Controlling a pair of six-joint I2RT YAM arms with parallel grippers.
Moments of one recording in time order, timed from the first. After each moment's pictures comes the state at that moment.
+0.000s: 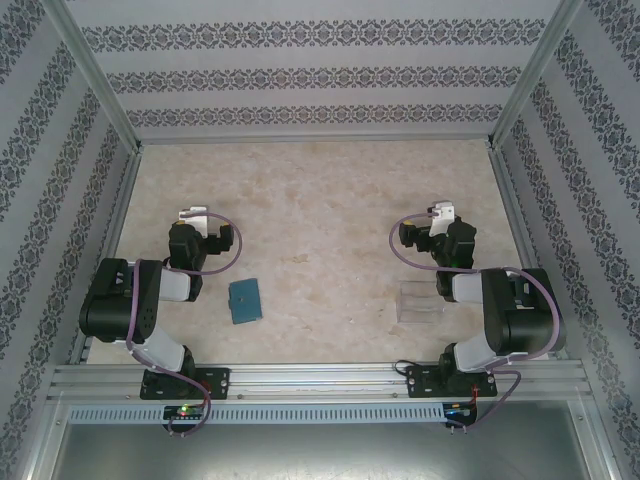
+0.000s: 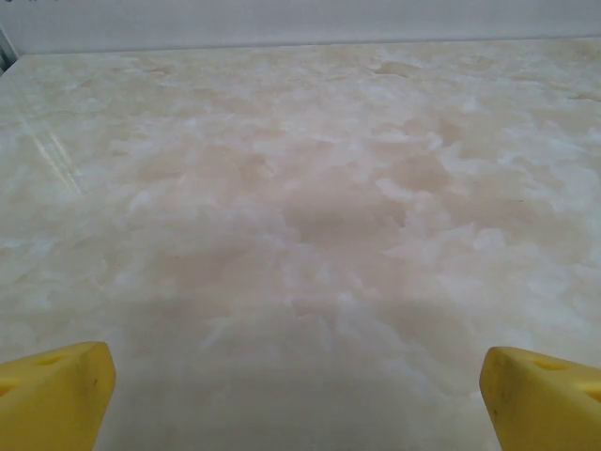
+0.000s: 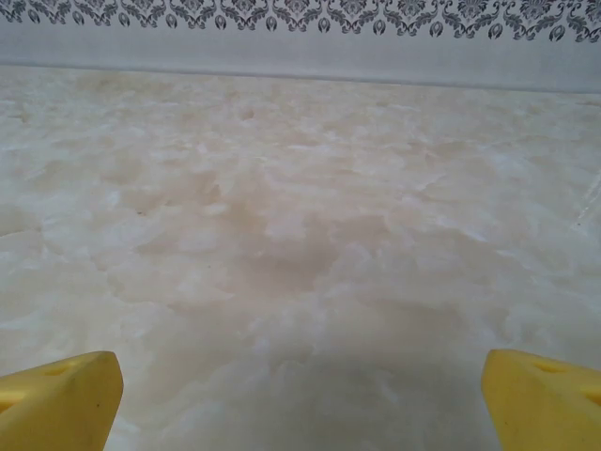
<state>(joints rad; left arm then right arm) 0.01 1.60 0.39 0.84 -0.02 0.00 -0.02 1.51 0.36 0.81 -0.18 -0.02</state>
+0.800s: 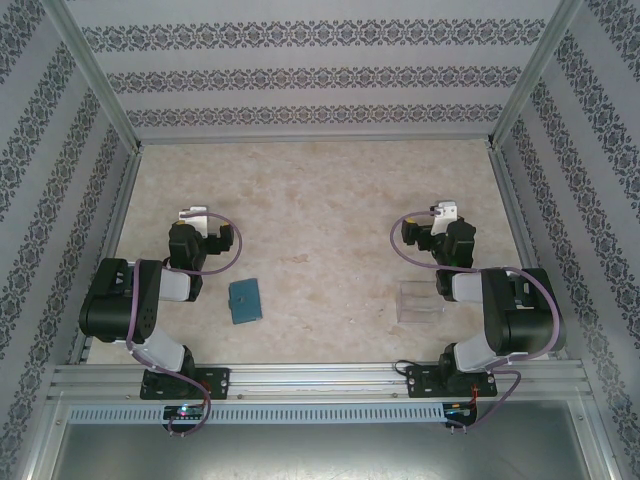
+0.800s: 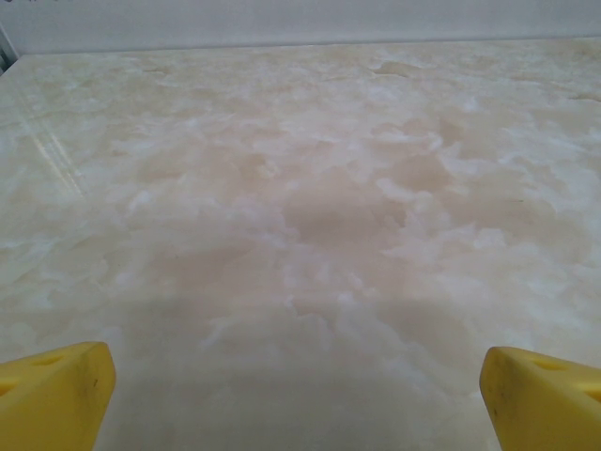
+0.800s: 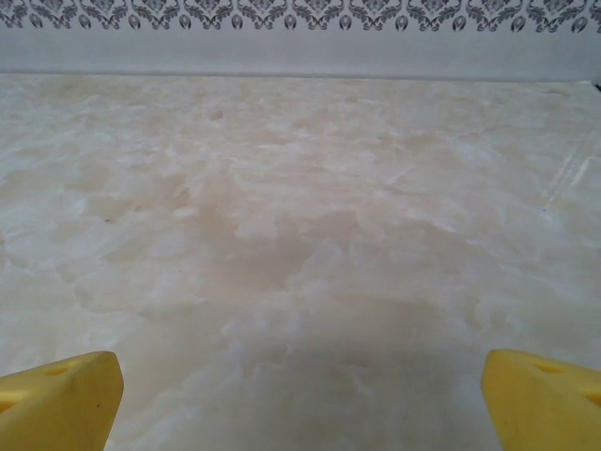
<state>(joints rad) 0.01 1.60 0.39 0.84 -0.02 0.00 -0.02 1.51 0.37 0.80 -0.11 0.01</state>
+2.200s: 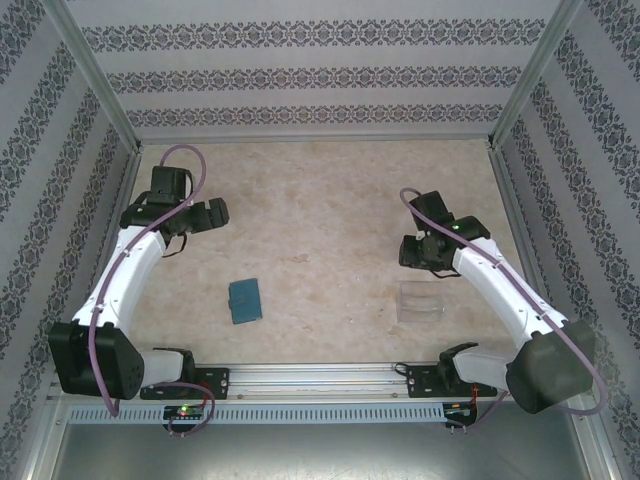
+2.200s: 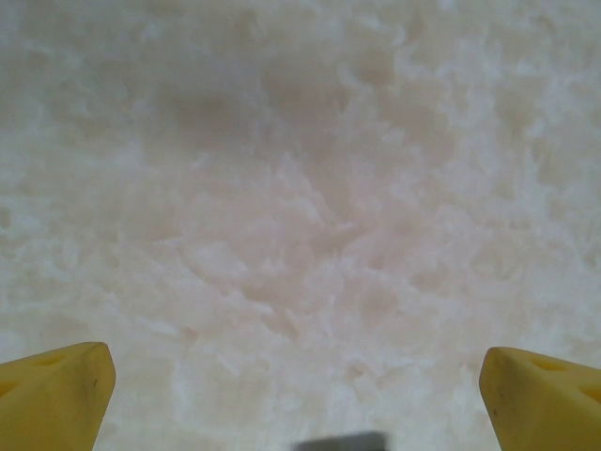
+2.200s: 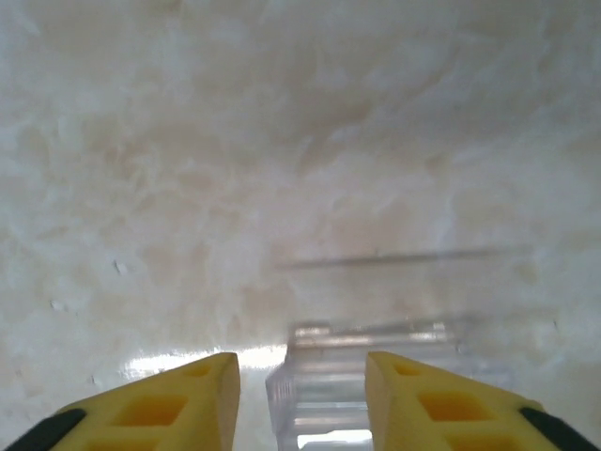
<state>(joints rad) -0.03 1.29 1.12 -0.79 0.02 -0.29 0.34 1.23 1.00 -1.02 0.05 0.48</state>
